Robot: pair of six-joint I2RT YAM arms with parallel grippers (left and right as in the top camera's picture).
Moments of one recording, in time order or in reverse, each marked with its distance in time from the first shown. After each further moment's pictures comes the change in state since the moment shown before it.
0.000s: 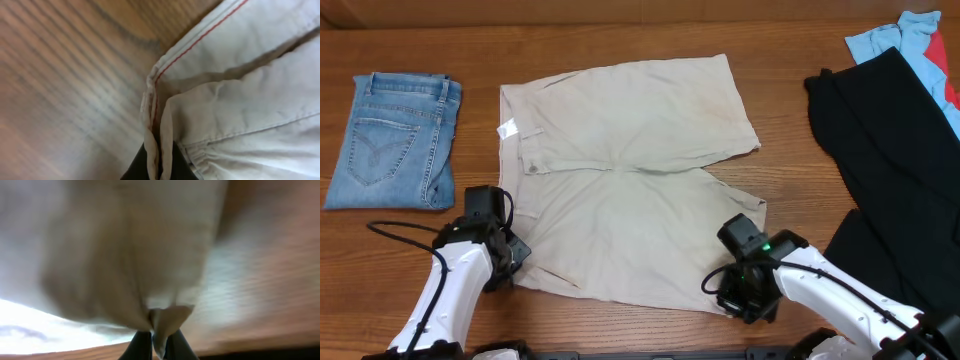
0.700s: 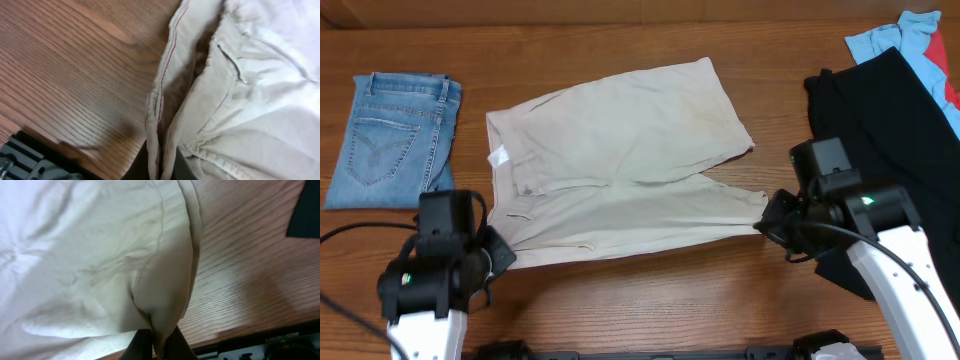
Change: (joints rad) left arm -0.005 -0.409 0.335 -0.486 0.087 0.120; right arm -0.325 -0.158 0.600 -0.418 0.158 -0.198
